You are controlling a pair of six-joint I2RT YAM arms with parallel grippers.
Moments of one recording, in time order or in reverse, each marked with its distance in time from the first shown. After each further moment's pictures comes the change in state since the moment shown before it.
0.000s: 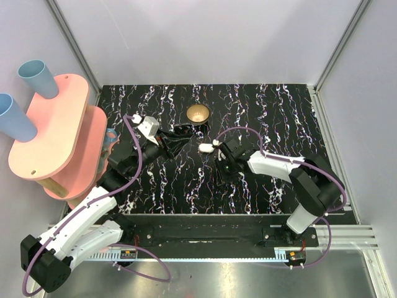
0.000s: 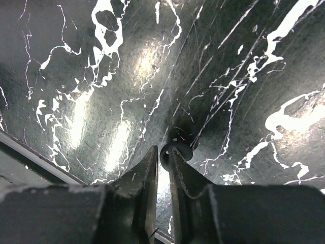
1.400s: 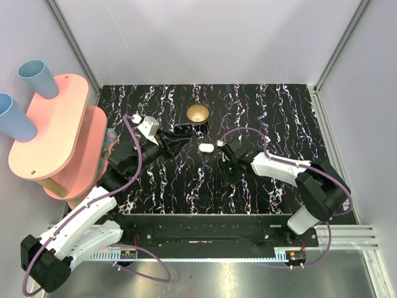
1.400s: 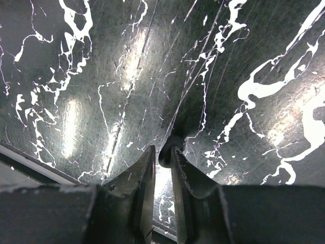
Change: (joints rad) left arm 0.000 0.000 -0.003 0.005 0.000 -0.009; right arm 0.000 -0.064 -0.029 -0.063 0.073 0.021
